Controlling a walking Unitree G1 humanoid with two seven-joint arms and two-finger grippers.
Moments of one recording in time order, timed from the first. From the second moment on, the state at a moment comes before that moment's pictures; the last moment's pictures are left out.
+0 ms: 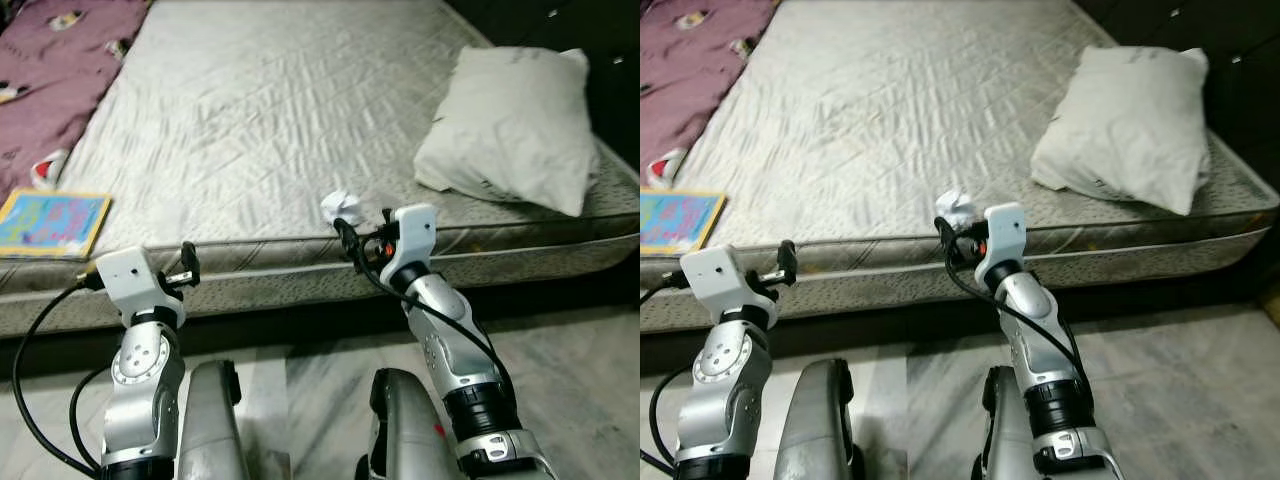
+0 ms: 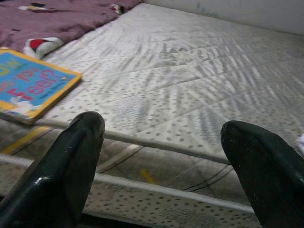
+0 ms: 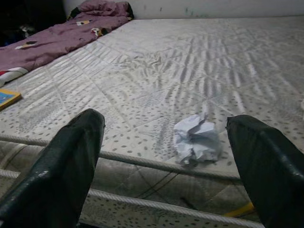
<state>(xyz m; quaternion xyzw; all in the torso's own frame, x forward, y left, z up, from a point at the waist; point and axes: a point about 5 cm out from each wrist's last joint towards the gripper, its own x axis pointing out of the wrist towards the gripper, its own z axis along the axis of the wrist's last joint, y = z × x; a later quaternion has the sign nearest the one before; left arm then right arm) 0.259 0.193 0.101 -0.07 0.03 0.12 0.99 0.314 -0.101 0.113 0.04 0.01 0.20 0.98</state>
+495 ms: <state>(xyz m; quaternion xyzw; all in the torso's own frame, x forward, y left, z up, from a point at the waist) 0.263 0.177 0.103 -0.09 0.03 0.09 0.99 0.314 -0.116 0.107 0.03 0.02 0.19 0.98</state>
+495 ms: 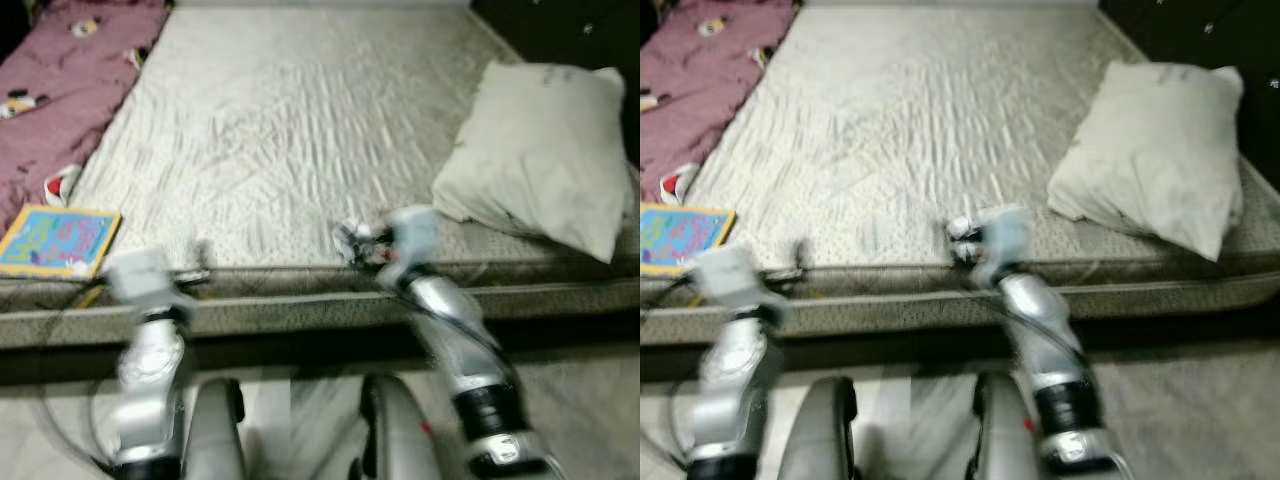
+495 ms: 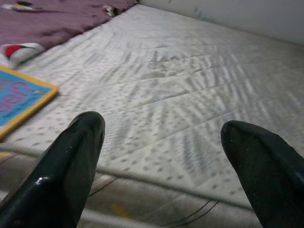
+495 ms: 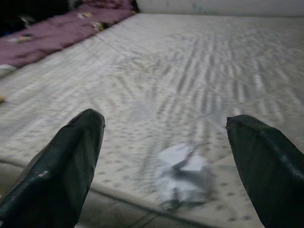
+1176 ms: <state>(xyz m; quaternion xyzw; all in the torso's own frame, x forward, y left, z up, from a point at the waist) 0.260 0.192 0.099 -0.09 0.04 0.11 0.99 0.316 -0.089 0.113 0.03 0.01 0.23 0.97</state>
